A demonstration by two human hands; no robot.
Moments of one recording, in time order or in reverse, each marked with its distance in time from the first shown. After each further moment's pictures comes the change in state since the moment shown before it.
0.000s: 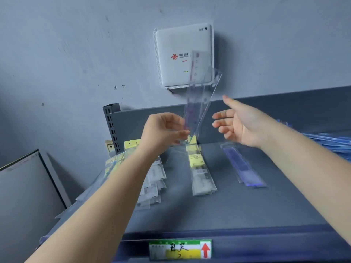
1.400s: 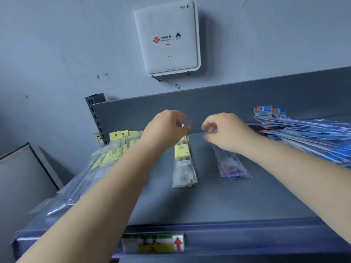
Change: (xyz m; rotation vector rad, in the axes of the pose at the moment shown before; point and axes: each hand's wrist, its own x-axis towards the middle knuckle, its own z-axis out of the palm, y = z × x) left_hand 0.016 0.001 0.056 0.680 -0.090 0.026; right_hand 0.015 0.045 -0.029 -1.184 0.139 -0.465
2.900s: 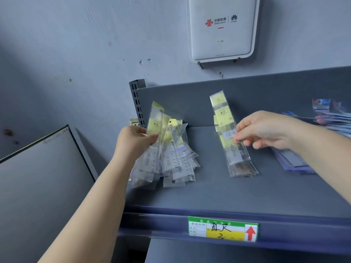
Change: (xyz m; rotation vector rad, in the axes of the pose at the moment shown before) left_hand -0.063 -0.157 -0.054 -0.444 0.239 -0.461; right_hand 0.009 -0.052 0.026 0.596 -0.375 0.420
